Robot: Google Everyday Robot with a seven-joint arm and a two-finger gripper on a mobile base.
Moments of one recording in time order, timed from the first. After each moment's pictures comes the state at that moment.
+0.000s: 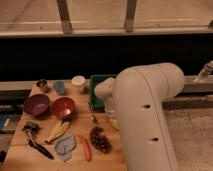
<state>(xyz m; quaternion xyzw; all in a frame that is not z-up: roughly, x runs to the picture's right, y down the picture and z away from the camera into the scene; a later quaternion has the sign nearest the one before) 0.079 0.222 0.846 -0.44 0.28 0.22 0.83</state>
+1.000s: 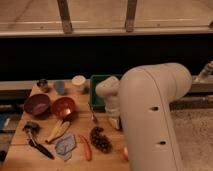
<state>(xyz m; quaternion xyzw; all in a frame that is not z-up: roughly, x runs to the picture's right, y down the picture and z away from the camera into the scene) 0.075 0.214 0.839 -0.44 0.25 0.22 0.83</state>
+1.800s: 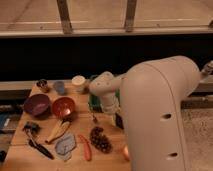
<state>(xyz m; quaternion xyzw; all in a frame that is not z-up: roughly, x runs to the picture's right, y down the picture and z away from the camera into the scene) 0.048 0.176 0.802 -0.38 0.24 0.20 0.87</state>
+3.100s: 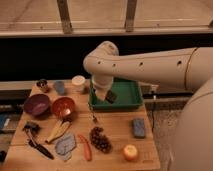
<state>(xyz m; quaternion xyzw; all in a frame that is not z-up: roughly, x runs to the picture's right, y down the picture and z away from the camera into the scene) -0.007 0.025 0.704 -0.24 0.06 0.22 0.95</state>
